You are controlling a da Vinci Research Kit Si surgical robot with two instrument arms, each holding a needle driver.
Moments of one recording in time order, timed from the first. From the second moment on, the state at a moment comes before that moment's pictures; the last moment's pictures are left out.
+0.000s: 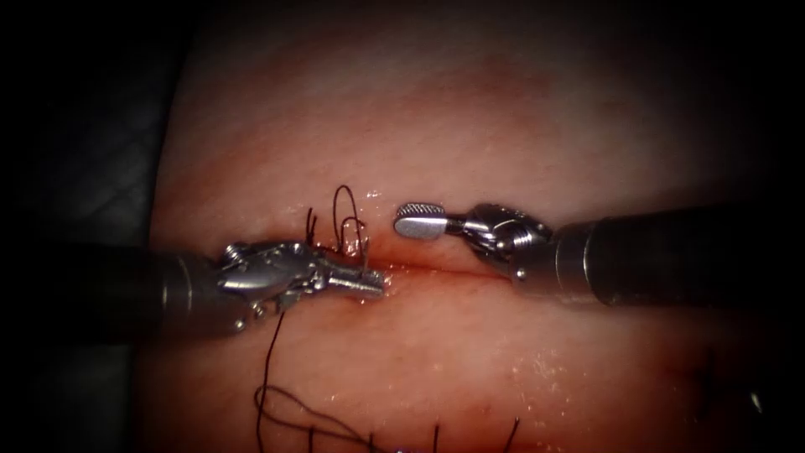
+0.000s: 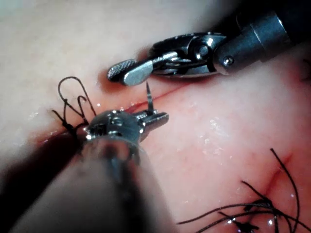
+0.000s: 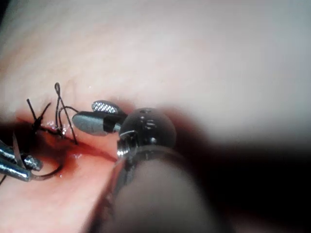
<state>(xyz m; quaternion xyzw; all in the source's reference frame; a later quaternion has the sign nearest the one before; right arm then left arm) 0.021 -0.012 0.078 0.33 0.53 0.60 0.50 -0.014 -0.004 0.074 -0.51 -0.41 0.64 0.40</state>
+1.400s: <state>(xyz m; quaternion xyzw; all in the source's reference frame) 0.022 -0.012 0.078 0.31 0.54 0.58 0.52 -0.009 -0.003 0.052 -0.72 -0.09 0.69 -0.03</state>
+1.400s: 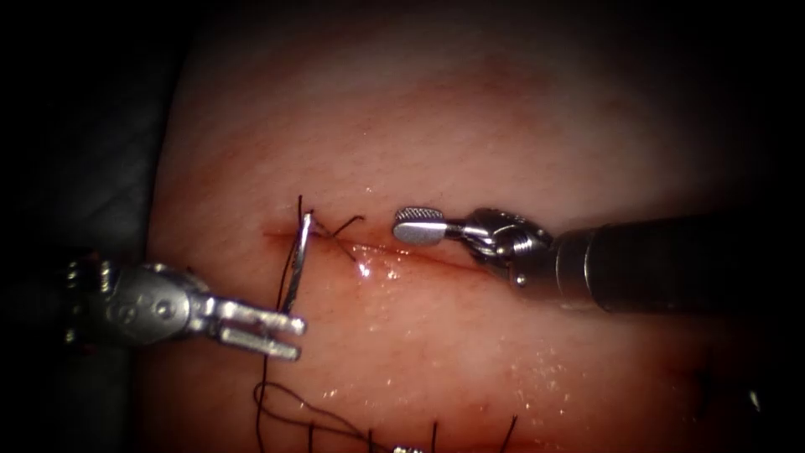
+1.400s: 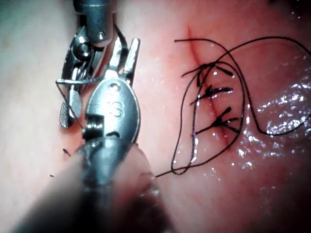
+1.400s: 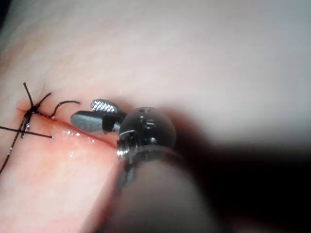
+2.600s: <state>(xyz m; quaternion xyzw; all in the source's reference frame) 0.030 -0.014 0.072 0.06 0.50 0.33 0.80 -0.006 -0.006 0.049 -0.71 0.04 0.69 -0.08</state>
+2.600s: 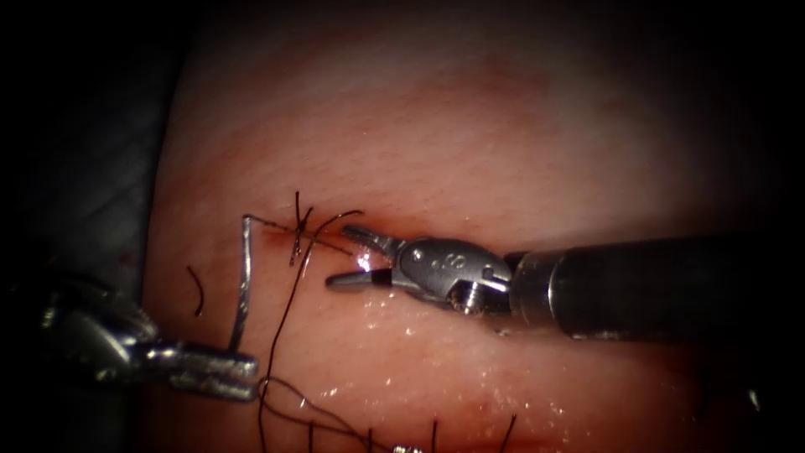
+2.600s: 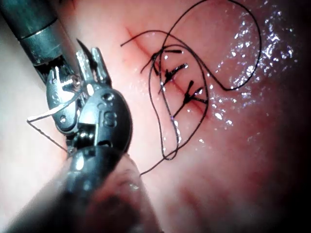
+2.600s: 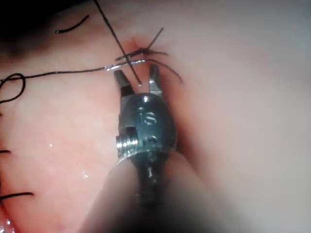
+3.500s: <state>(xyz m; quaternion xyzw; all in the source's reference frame) 0.028 -0.026 0.060 0.14 0.47 0.32 0.81 -0.008 -0.012 0.054 -0.70 0.00 0.72 -0.03</state>
